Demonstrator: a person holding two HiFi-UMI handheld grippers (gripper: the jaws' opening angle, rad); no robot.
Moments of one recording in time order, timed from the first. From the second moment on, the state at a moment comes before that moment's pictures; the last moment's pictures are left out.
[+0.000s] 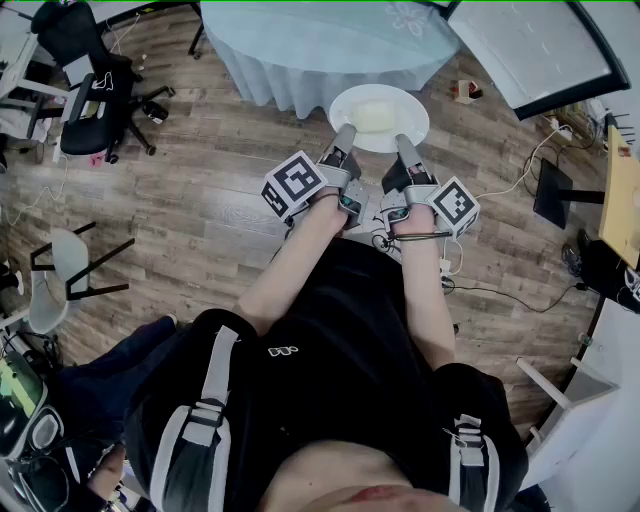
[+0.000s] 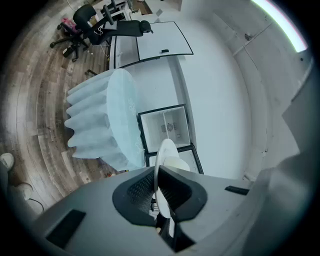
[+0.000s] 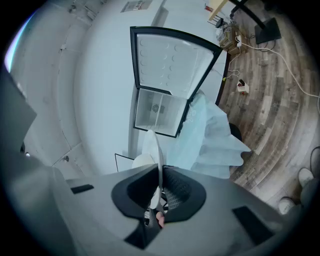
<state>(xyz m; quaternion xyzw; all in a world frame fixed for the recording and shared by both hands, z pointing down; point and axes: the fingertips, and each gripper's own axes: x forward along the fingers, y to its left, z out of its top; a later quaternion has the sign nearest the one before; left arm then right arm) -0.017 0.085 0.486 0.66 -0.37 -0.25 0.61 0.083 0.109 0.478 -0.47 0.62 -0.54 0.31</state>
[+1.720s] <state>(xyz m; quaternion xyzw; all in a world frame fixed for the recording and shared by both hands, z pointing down) -0.105 0.045 0.518 0.62 -0.37 -0.24 0.65 -0.005 0.070 0.503 -0.49 0.61 -0.56 0.27</state>
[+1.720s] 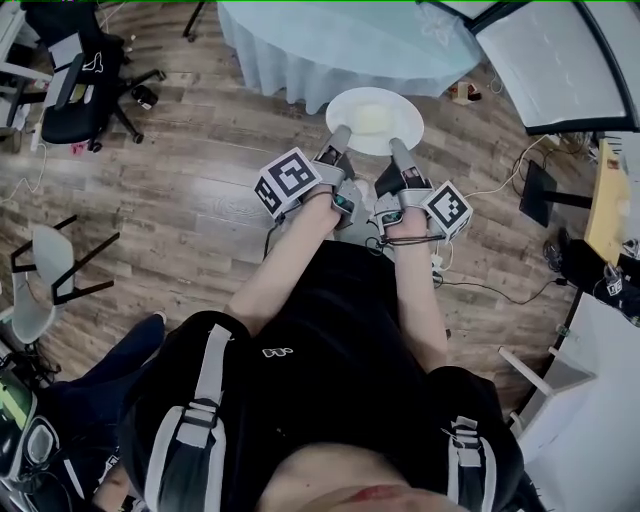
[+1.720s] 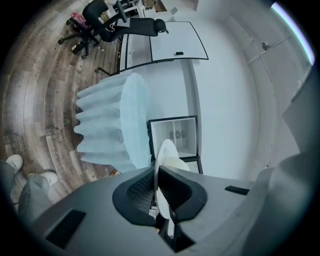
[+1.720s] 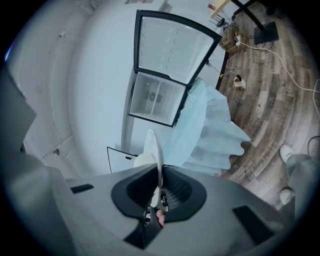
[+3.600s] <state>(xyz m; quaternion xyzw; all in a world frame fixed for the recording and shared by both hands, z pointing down) 0.027 -0.225 0.453 0.66 -0.39 -0.27 0.59 0.129 -0.207 0.452 -0.41 0.66 -0.55 0.32</state>
